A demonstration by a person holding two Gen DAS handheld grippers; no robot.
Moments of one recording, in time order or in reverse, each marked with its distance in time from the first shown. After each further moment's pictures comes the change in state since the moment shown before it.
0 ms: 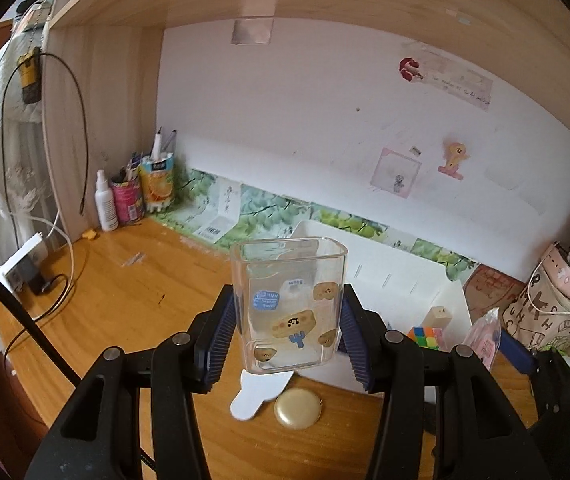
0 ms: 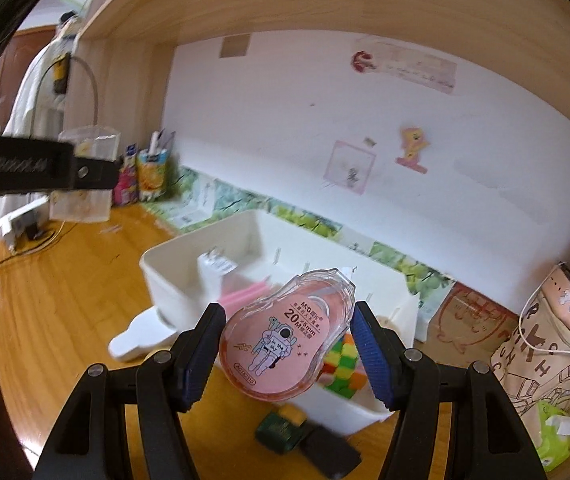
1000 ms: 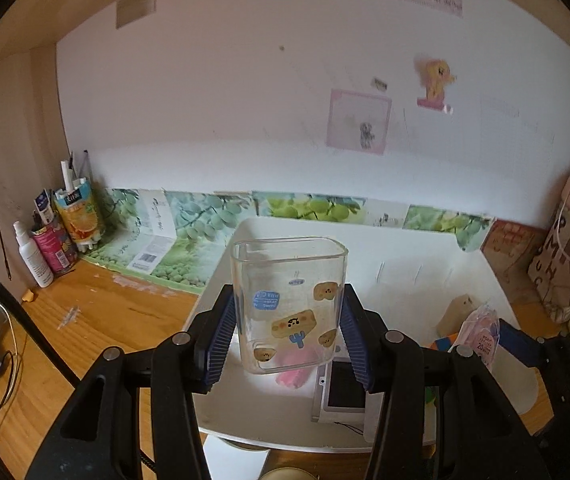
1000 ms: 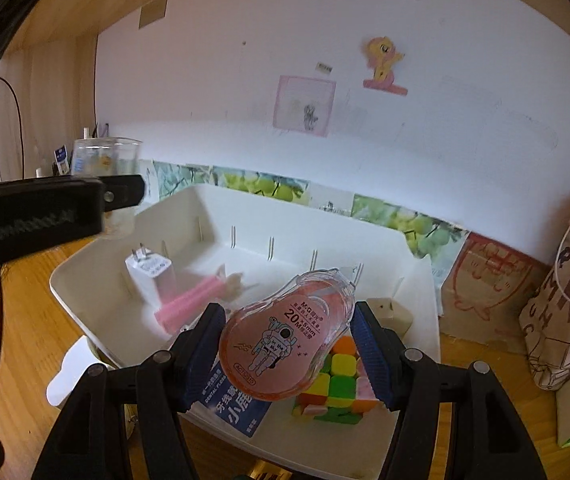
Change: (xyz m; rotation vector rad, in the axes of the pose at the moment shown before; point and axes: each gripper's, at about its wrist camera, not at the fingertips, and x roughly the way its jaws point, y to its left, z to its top) left arm 0.123 -0.055 0.003 0.242 0.062 -0.068; right arm 0.099 -0.030 -0.015 0.159 0.122 -0.049
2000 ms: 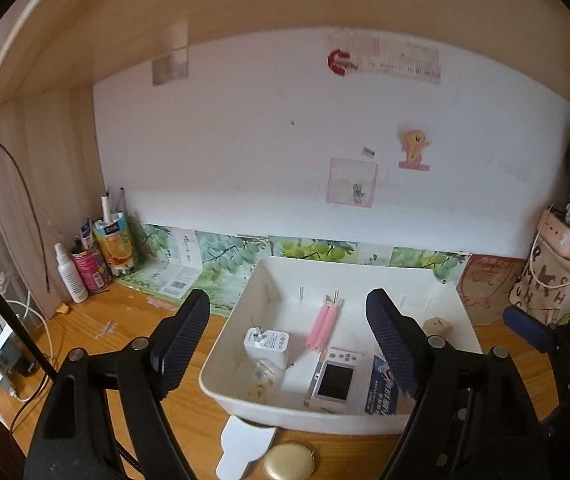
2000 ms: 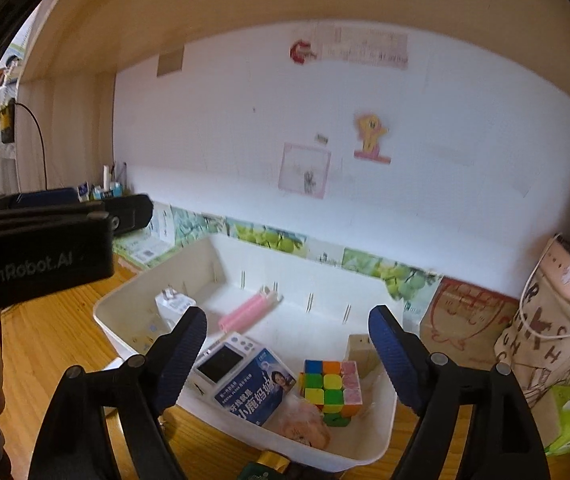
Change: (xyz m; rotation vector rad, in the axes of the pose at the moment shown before) left arm -0.095 -0.003 0.006 -0.028 -0.148 0.041; right arm -0.082 0.002 0.021 -0.017 -0.162 0.003
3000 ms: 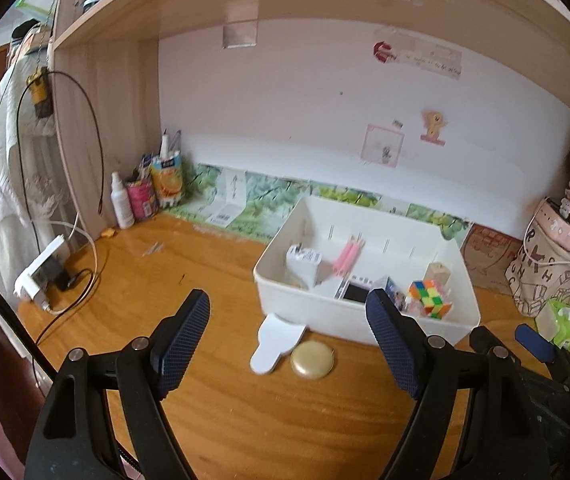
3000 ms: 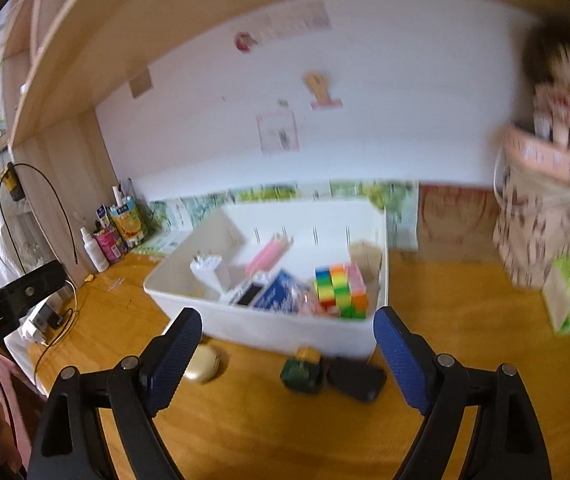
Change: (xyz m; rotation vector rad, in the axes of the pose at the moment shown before) left arm -0.085 0.029 -0.058 -0.123 0.134 0.080; right arm -0.063 -0.022 -0.053 0.319 0.180 0.069
